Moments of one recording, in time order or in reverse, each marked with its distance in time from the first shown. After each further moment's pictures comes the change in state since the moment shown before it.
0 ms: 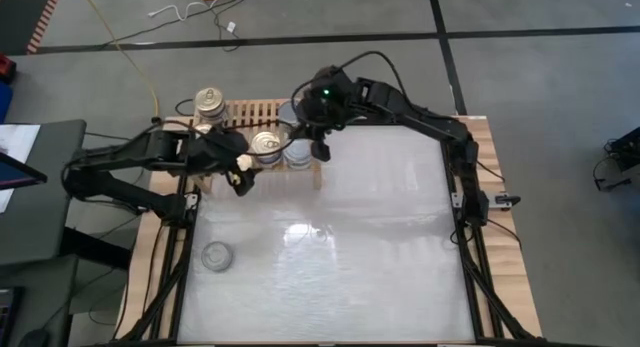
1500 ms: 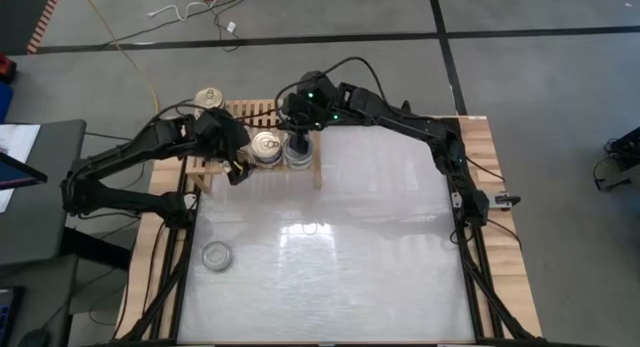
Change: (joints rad) left arm 0.379 -0.046 -0.184 0.100 0.385 0.384; right arm -0.024 0.116 0.000 0.161 0.157 0.127
